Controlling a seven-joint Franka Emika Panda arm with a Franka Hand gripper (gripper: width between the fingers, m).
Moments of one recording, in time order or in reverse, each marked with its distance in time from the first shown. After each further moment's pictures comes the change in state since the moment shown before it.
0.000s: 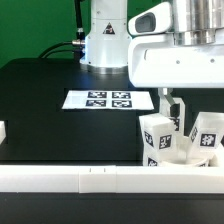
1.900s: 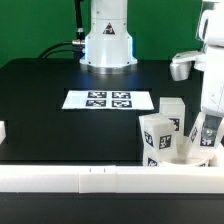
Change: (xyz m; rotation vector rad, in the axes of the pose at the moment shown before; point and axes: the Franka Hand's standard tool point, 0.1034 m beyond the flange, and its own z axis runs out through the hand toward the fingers) arm -0.012 -0.011 0.018 -0.207 -0.149 -1.765
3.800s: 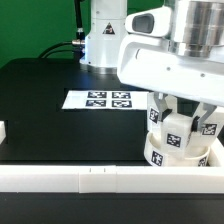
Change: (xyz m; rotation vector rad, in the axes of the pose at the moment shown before) arm -0.033 0.016 -0.003 0.010 -0.057 1.717
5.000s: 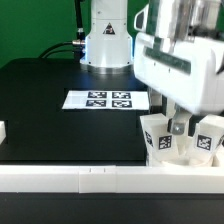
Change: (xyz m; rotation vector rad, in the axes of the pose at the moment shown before) arm 0.012 0.026 0.000 0.072 0.018 0.836
